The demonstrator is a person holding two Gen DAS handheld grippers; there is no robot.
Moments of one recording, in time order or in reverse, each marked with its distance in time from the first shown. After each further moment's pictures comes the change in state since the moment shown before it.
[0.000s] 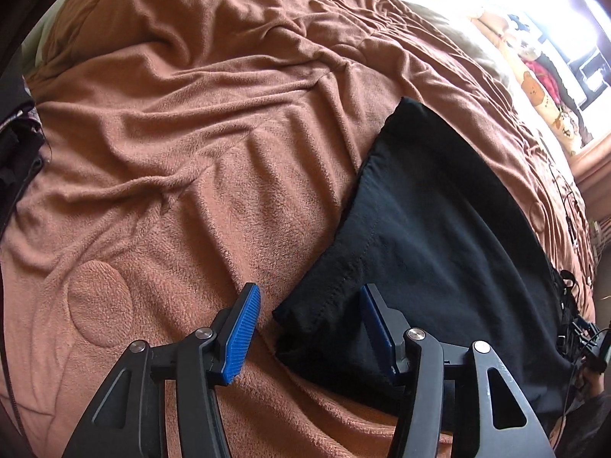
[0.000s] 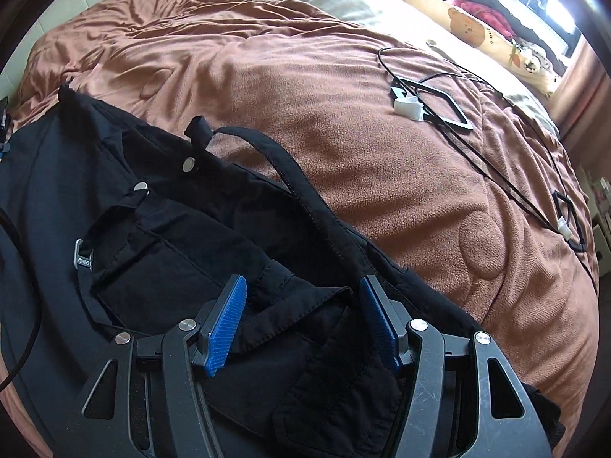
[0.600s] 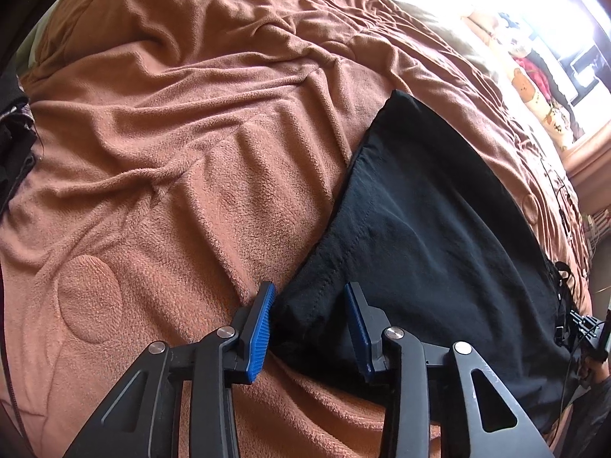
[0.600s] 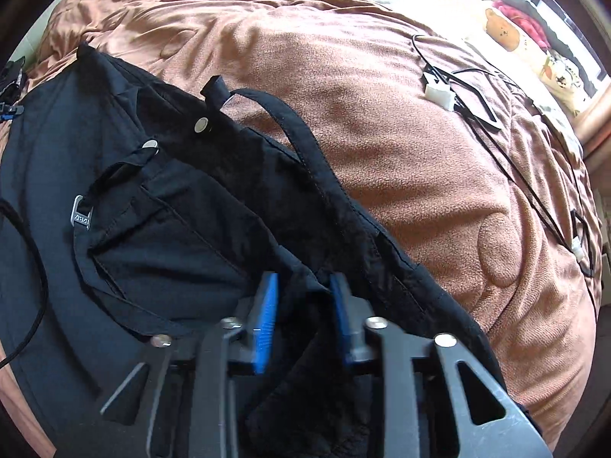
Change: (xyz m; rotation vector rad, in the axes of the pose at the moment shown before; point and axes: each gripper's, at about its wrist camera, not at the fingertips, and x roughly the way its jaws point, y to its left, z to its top) left arm -0.002 -0.001 -0.010 0.025 -0.011 -0.031; right arm 0.013 0.000 0.009 -0.111 0.084 0.035
